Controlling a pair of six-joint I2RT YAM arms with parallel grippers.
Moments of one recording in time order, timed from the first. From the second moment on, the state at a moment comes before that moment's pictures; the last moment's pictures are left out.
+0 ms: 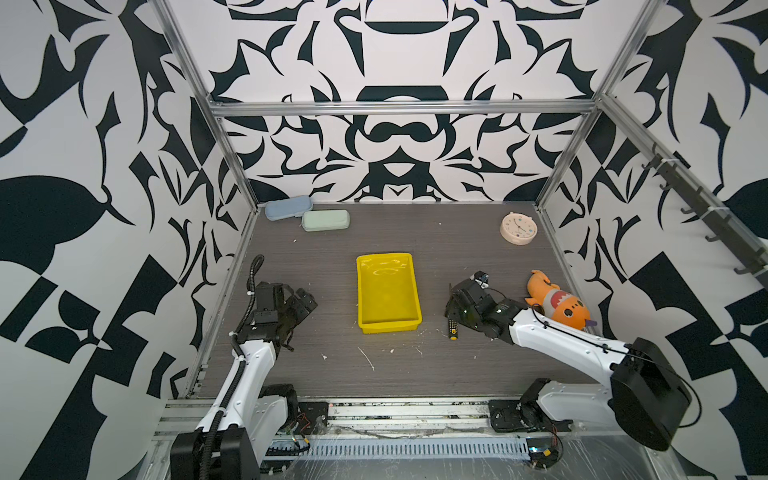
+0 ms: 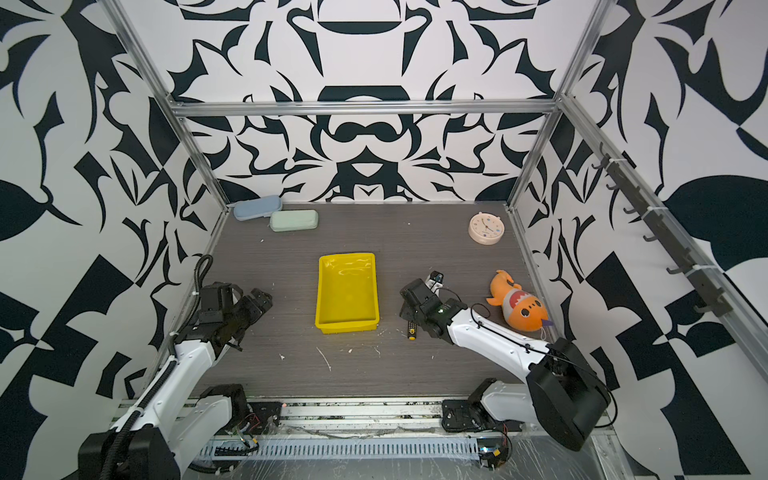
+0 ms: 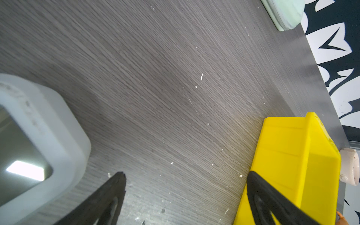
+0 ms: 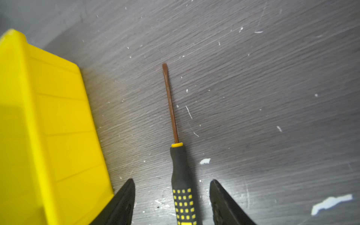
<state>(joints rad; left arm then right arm) 0.04 0.92 0.45 -0.38 0.13 -0.72 0.68 1.24 0.66 -0.43 0.25 1.03</state>
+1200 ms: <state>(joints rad) 0.04 0.95 0.45 -0.37 0.12 -0.74 0.74 1.48 0.67 -0.39 0.26 1.08</state>
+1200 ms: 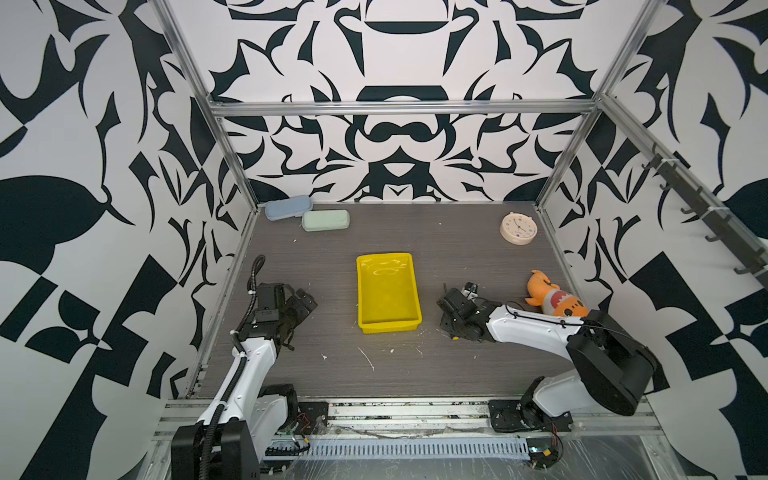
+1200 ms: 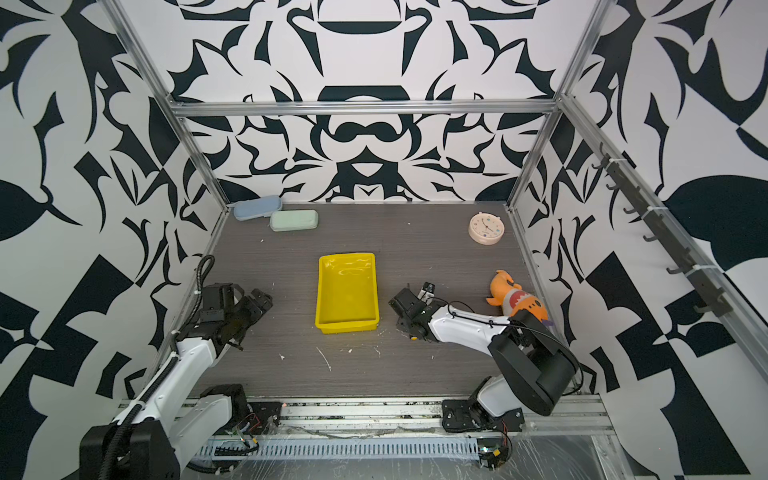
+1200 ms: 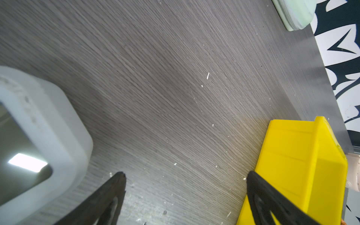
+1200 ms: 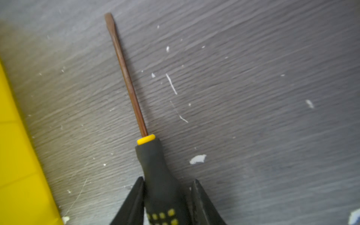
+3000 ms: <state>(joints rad) 0.04 0.92 0.44 -0.37 0.11 -0.76 0.89 2.07 1.49 -0.50 0.16 1.00</state>
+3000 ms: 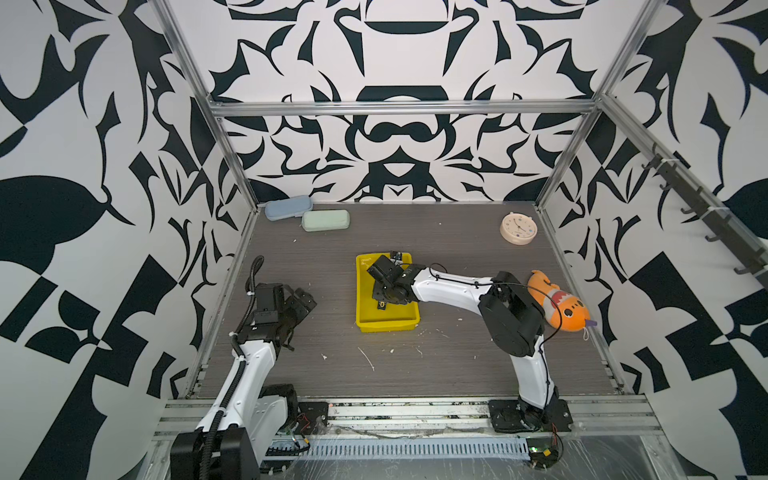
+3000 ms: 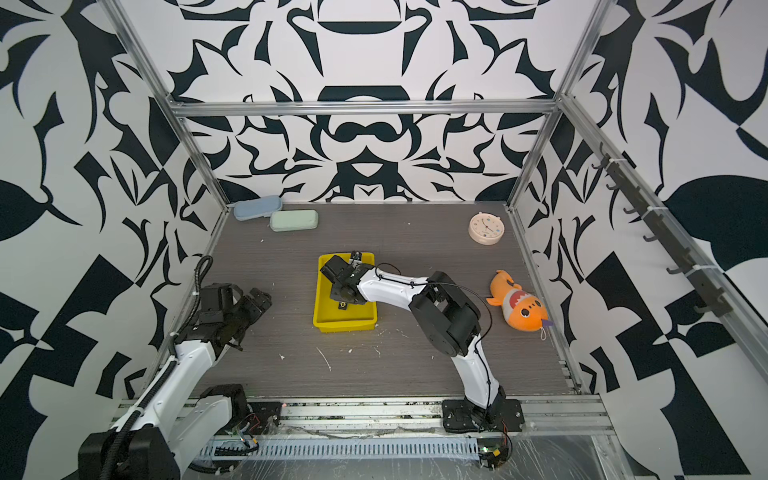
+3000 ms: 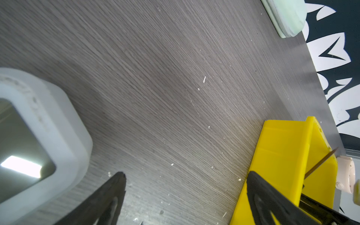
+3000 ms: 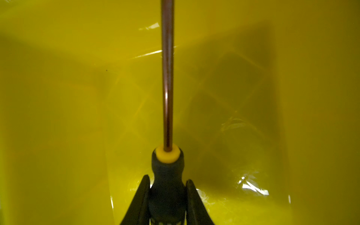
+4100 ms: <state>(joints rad) 0.04 0.91 0.44 -0.37 0.12 -0.76 0.63 1.46 1.22 -0.62 0.39 0.72</state>
